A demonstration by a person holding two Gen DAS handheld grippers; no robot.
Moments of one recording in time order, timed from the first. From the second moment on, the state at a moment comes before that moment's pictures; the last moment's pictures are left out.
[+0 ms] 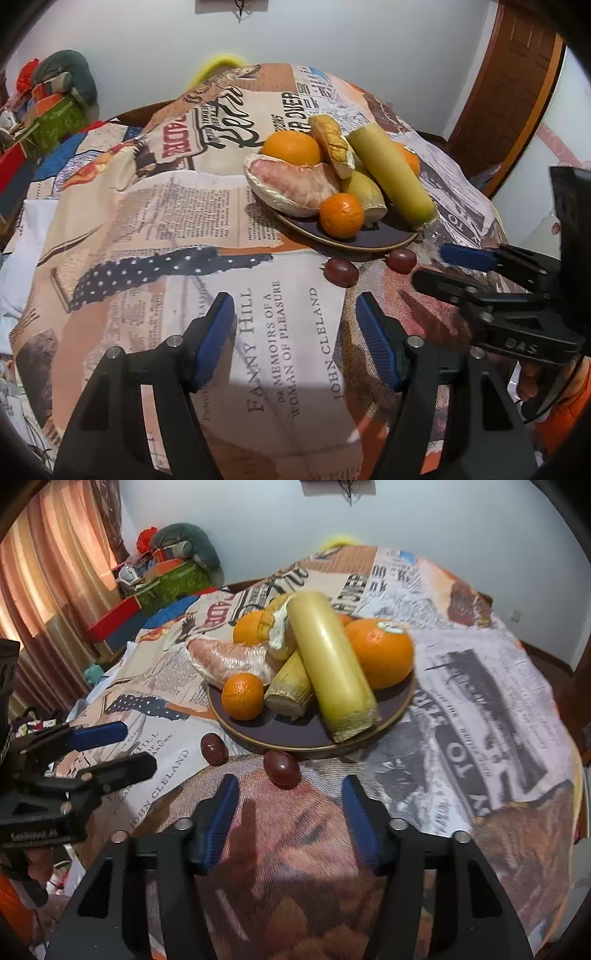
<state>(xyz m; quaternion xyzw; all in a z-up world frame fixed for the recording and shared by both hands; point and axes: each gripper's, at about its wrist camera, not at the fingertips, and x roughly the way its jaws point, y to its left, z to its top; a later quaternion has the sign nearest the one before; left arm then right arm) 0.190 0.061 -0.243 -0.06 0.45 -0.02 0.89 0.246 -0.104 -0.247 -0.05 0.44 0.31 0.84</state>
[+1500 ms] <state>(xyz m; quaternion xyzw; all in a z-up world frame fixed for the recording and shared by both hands) 0.237 0.057 -0.234 -0.05 0.43 -0.05 0.90 0.263 -0.093 -0.229 -0.05 0.41 0.33 0.85</state>
